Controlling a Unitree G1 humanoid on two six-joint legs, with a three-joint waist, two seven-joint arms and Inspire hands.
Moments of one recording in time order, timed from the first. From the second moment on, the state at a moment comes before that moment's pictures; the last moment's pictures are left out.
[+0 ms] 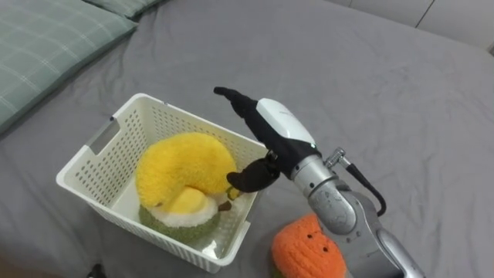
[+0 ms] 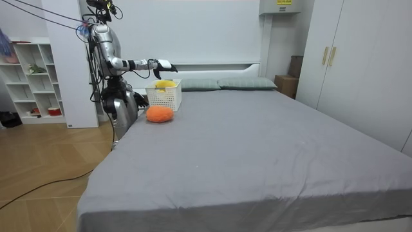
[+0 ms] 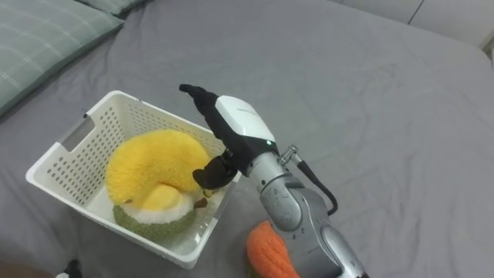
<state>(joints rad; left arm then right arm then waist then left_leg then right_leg) 0.10 0.19 -0.02 0.98 0.40 0.04 0.38 -0.15 -0.24 0.45 -0.03 -0.55 0.04 0.09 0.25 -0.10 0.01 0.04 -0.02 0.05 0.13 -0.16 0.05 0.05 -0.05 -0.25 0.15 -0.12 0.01</state>
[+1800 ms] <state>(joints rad) 0.19 0.15 0.07 0.94 0.40 0.02 0.41 0.03 -0.24 0.18 0.41 -0.42 0.00 -0.08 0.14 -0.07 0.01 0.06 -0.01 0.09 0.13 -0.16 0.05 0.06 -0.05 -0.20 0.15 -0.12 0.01</state>
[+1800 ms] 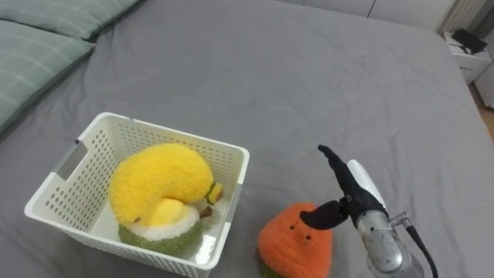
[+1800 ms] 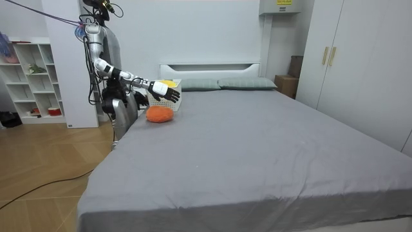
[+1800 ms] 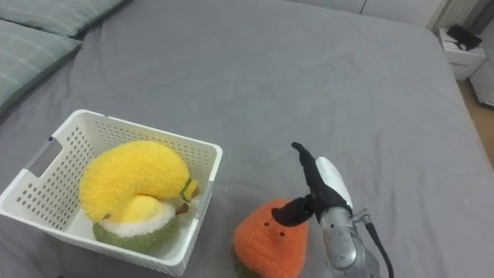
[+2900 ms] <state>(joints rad) 0.19 0.15 0.07 0.91 0.39 0.01 0.38 0.03 -0.22 0.22 0.62 -0.46 0.00 -0.03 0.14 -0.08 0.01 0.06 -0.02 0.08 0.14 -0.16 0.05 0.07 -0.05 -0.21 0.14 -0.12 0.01</state>
